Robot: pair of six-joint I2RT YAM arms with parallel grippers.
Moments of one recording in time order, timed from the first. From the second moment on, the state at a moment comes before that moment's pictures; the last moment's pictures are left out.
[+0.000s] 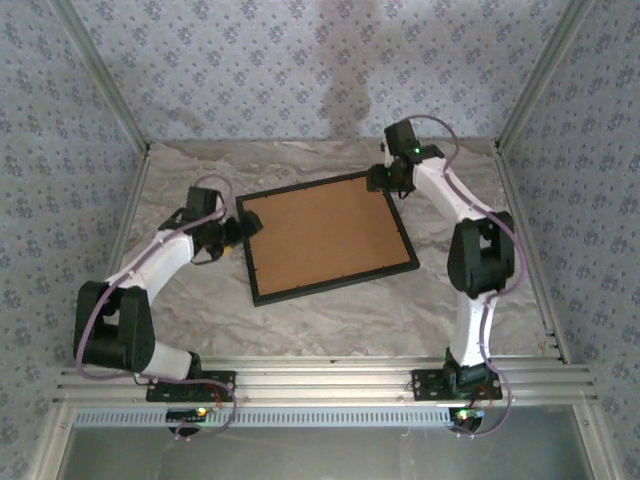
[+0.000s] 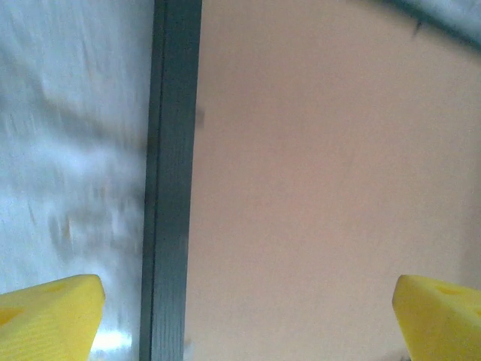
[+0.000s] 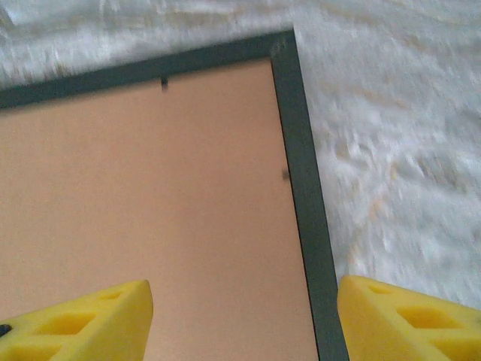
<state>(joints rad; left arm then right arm) -0.17 1.46 0.98 -0.44 0.26 -0.65 0.31 1.93 1.69 -0.80 0.04 0.20</state>
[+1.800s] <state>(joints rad) -0.33 1.70 0.98 -0.25 0.44 -0.57 0.33 1.83 1.22 -0.37 -0.12 0.56</state>
